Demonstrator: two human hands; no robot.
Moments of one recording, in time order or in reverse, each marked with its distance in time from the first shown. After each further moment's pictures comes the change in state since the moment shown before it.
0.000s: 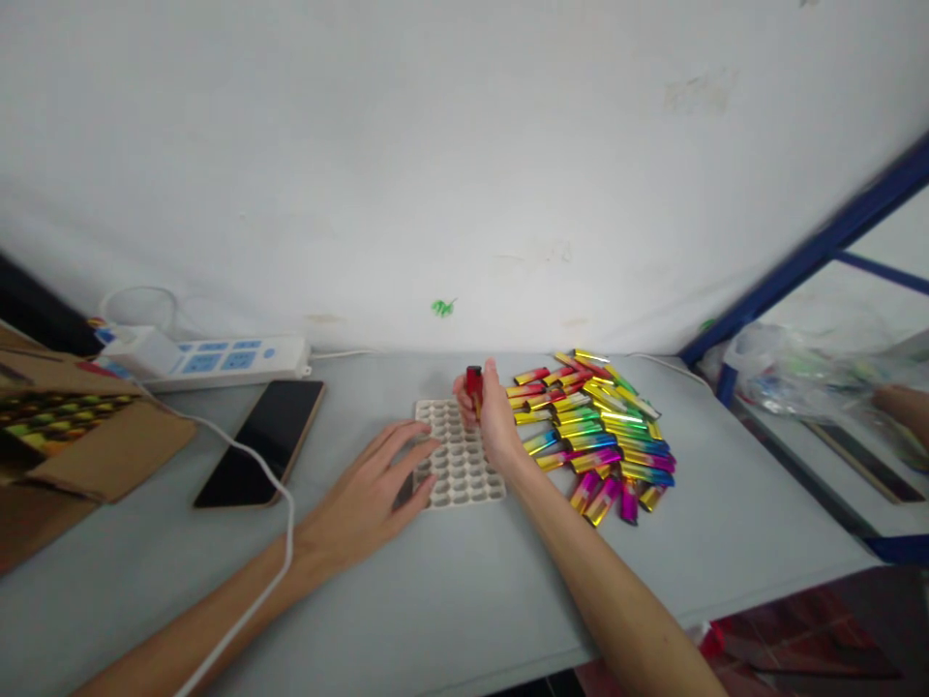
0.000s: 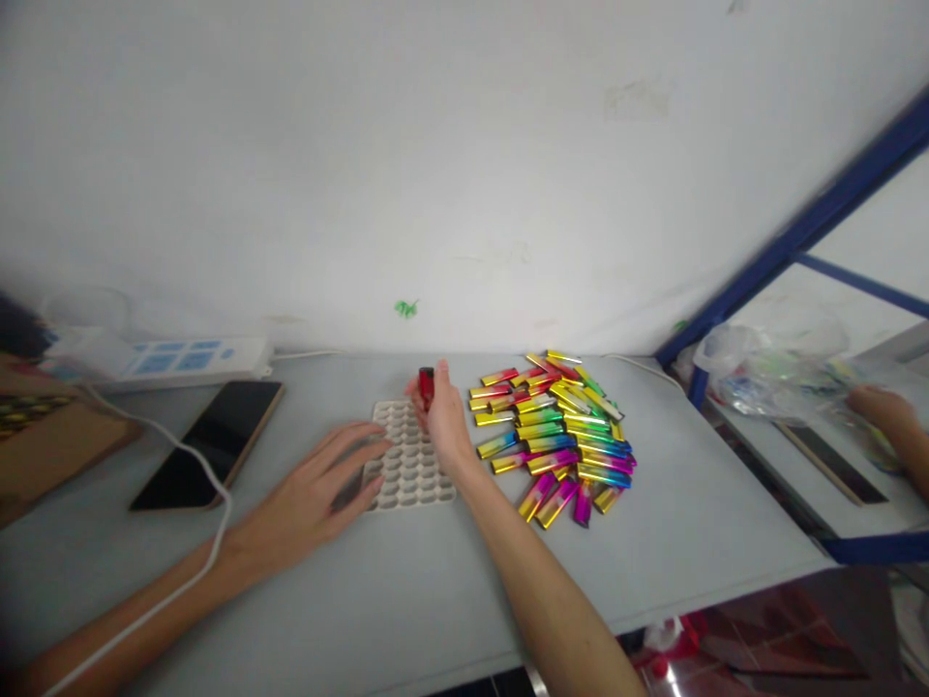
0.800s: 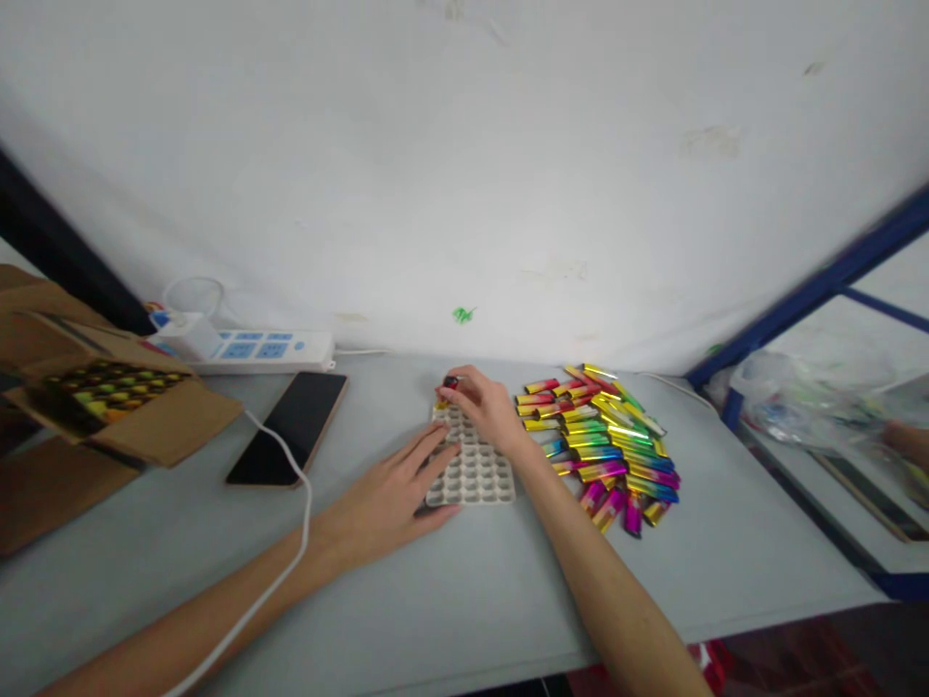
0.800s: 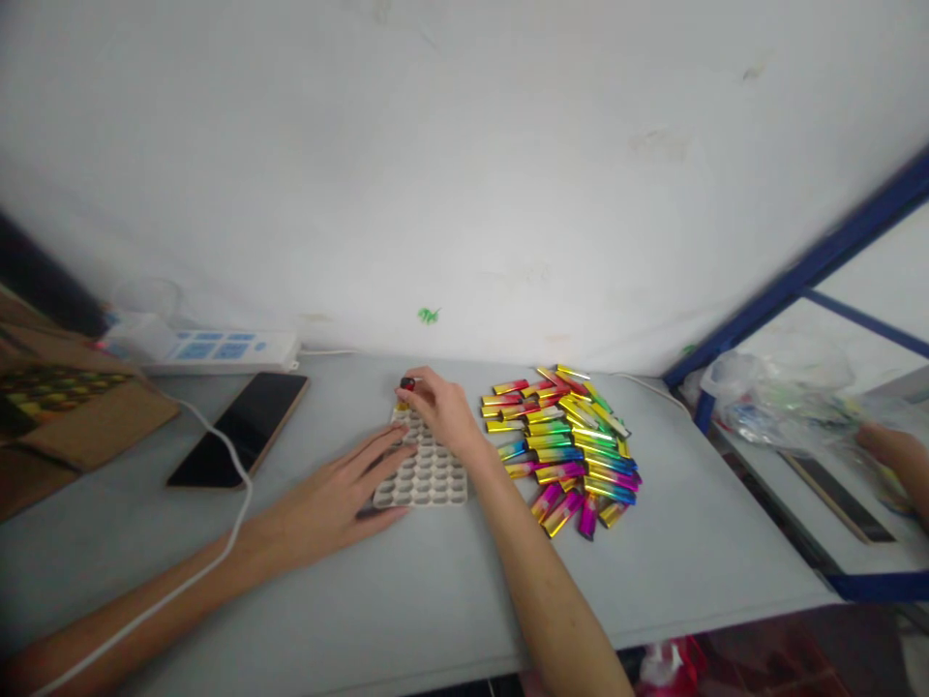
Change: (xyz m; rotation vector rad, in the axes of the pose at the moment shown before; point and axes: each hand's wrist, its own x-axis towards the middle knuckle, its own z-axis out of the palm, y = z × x) left_hand -0.014 0.001 0.011 0.095 -0.114 0.050; right_hand 0.019 0.000 -0.006 -0.598 -0.286 -0.484
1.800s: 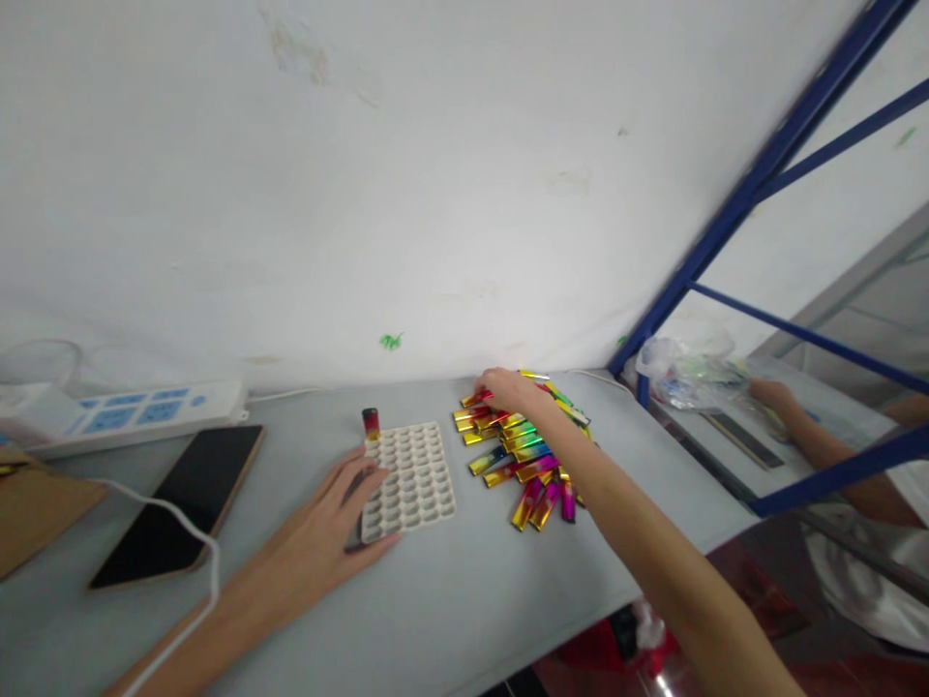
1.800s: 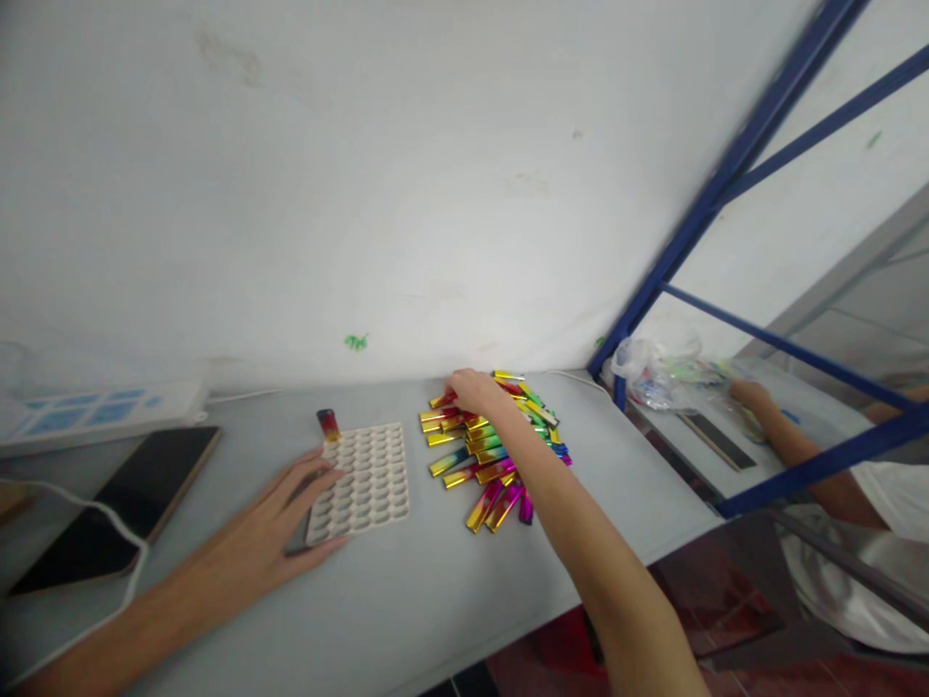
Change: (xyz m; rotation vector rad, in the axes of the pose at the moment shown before) left_hand 0.008 -0.019 0.003 0.024 0.146 0.042; right_hand 0.005 0.028 -0.162 -1.064 -0.359 0.271
